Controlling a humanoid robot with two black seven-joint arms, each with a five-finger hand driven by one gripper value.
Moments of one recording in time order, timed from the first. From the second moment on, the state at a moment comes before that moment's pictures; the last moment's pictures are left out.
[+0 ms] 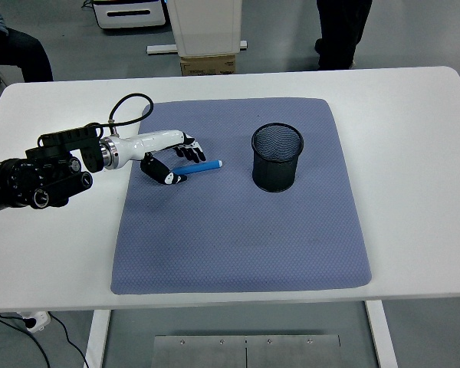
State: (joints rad) left arm -1.20 0.35 0.31 -0.77 0.87 0.04 -0.44; right arm 0.01 0.00 0.44 0.18 -0.06 0.05 0.01
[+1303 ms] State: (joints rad) left arm -1.19 0.35 0.31 -0.77 0.87 0.04 -0.49; right arm 0.01 0.00 0.44 0.18 -0.06 0.05 0.01
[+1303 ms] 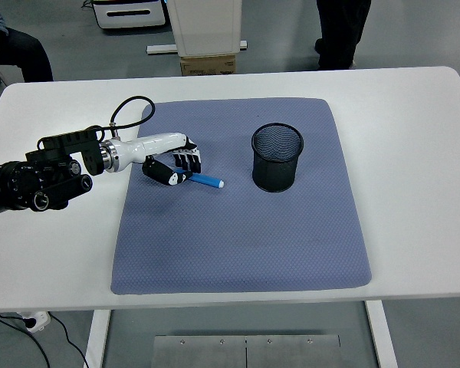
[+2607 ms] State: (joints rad) left arm -1.19 0.35 0.31 -0.77 0.81 0.00 -0.50; right arm 0.01 0.00 0.44 0.18 -0.06 0.05 0.01
